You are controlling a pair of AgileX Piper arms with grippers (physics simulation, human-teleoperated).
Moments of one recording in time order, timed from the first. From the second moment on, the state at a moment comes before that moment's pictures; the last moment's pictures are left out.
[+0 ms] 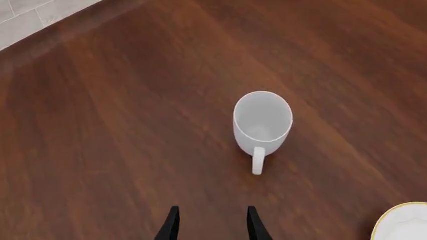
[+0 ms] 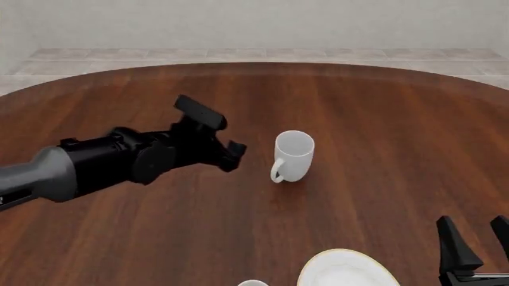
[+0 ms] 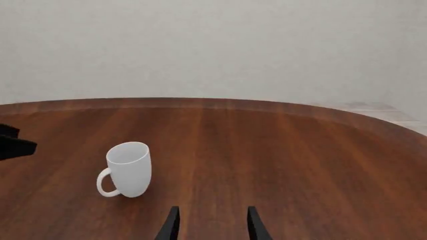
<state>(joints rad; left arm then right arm) -0.57 1.56 -1.02 0.10 0.08 0.00 0.01 0.00 -0.01 0.00</state>
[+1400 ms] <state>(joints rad) -0.64 1.89 -1.20 0.03 0.00 0.00 0.01 0.00 -0.01 0.00</state>
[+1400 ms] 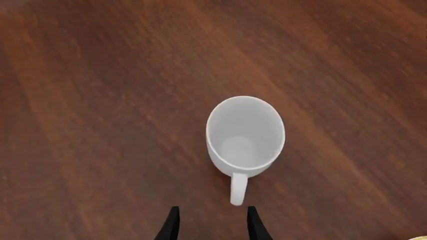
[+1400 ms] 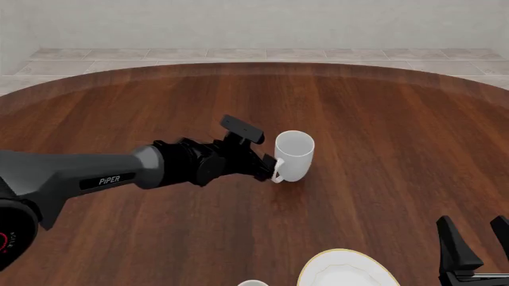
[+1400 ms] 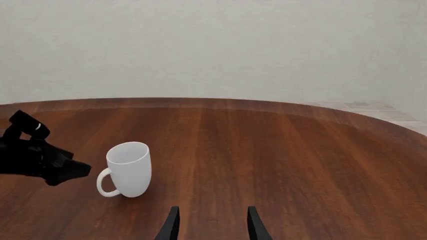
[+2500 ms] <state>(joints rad) -0.69 2.01 -1.29 0.05 -0.11 0.00 0.01 0.00 -0.01 0.00</state>
